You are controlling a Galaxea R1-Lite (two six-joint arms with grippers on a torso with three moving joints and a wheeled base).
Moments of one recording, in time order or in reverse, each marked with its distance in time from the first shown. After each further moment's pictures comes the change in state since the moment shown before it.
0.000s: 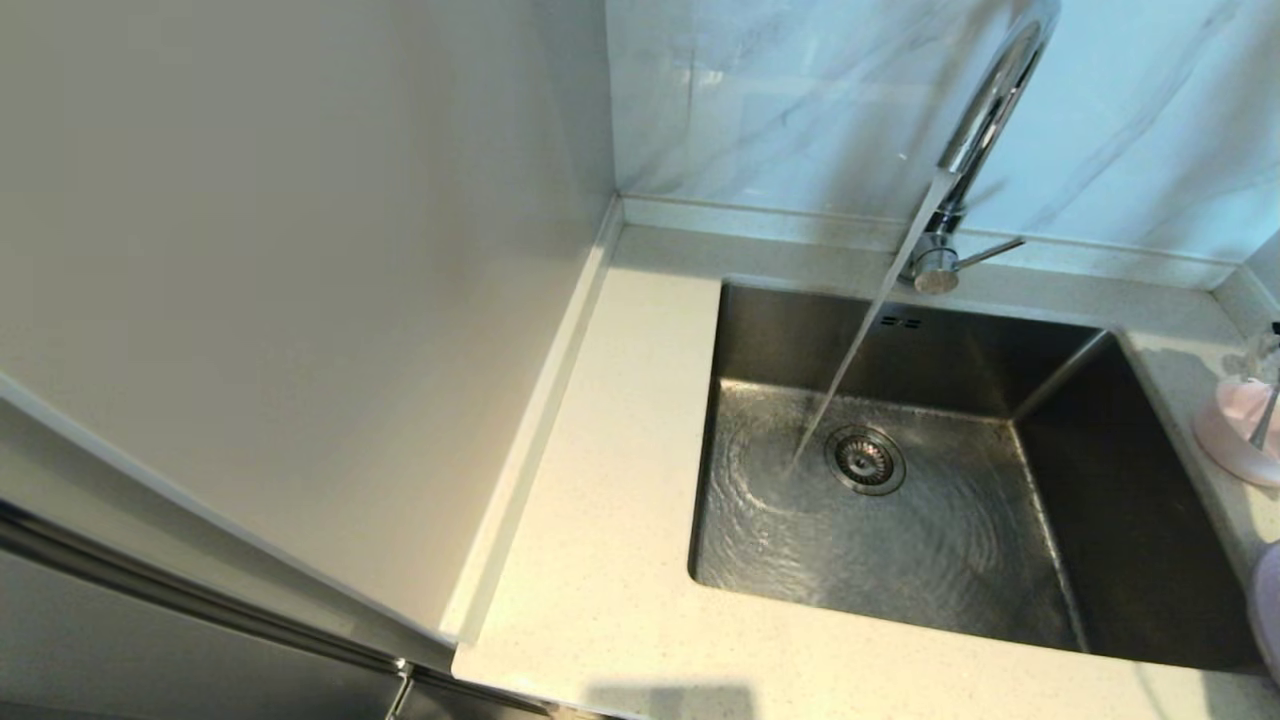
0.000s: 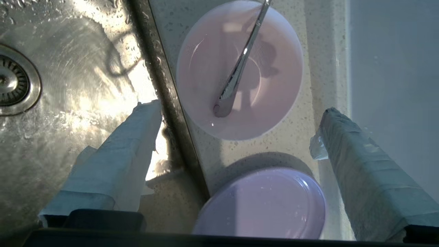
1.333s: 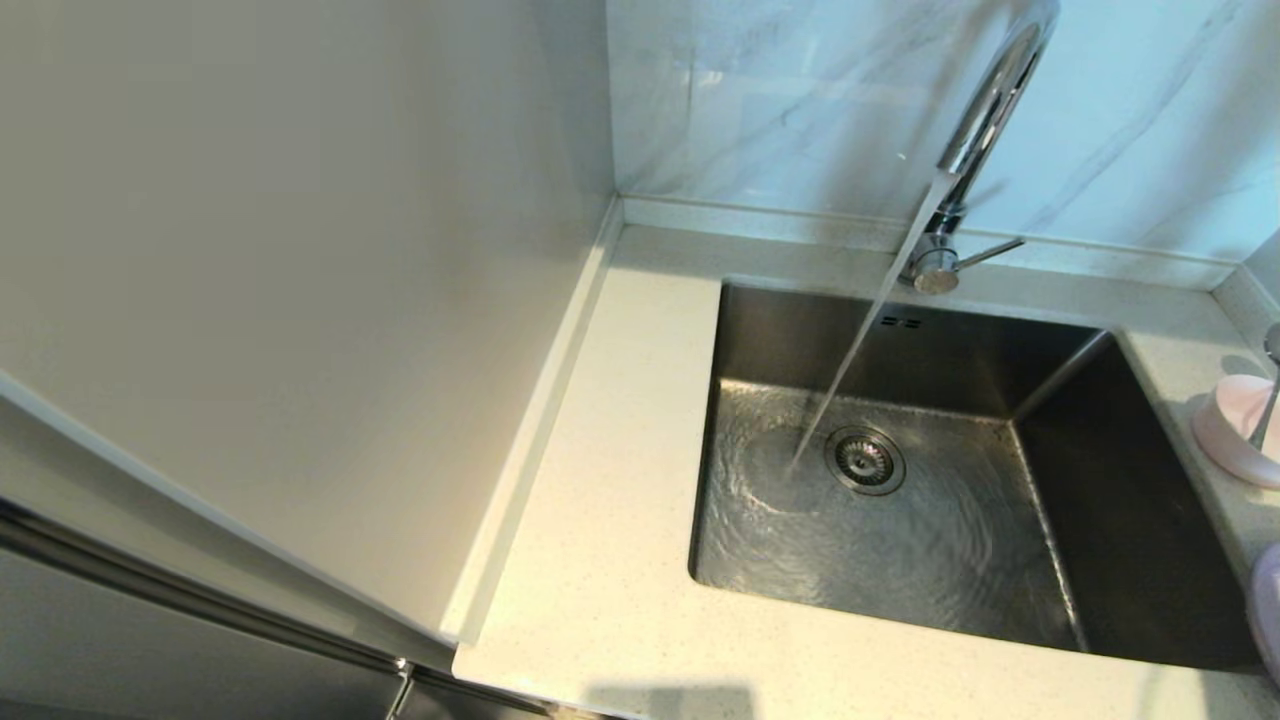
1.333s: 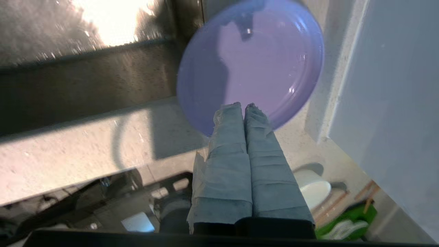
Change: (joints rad) left arm 0.000 0.000 0.000 0.000 0.000 0.000; right arm 0.011 -0.200 0.034 0.477 0.023 -0.079
